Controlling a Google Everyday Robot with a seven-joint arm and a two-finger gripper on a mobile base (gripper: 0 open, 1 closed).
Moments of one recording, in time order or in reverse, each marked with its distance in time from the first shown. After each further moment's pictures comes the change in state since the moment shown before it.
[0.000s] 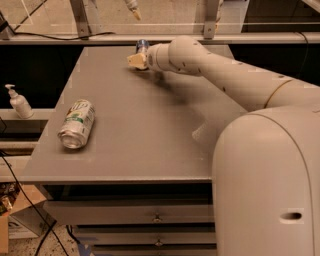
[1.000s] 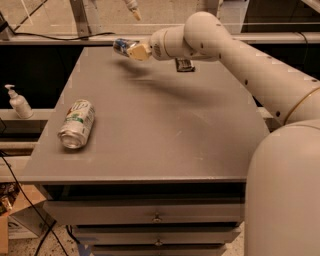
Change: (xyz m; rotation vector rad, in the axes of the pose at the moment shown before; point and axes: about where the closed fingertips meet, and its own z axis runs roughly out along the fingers) arm -0.037 0.037 -0.055 -0.187 -0.009 -0.249
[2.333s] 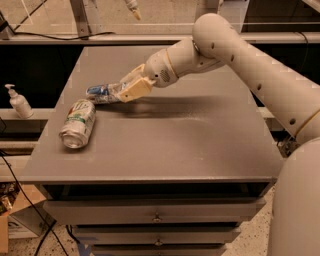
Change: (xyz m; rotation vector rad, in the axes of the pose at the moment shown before) arm 0.052 0.156 -0.072 -0.635 0.119 -0.180
